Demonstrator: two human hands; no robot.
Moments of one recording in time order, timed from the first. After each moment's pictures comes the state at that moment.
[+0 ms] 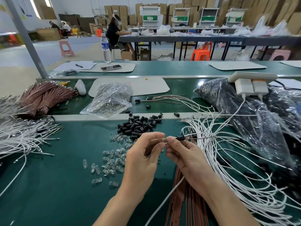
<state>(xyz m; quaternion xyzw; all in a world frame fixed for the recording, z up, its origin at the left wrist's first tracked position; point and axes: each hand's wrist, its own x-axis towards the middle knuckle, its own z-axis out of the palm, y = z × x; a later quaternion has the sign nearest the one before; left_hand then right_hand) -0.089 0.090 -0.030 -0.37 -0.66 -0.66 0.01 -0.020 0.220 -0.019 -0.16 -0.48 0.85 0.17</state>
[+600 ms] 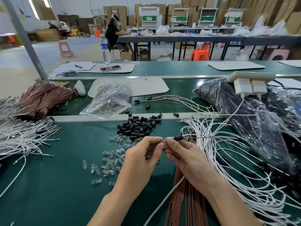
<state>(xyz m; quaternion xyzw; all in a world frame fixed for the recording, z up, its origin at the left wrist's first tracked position) -0.095 0.083 -0.026 -0.40 -0.70 -0.59 0.02 -0.019 0.226 -0.022 -0.14 -0.46 0.87 0.13</state>
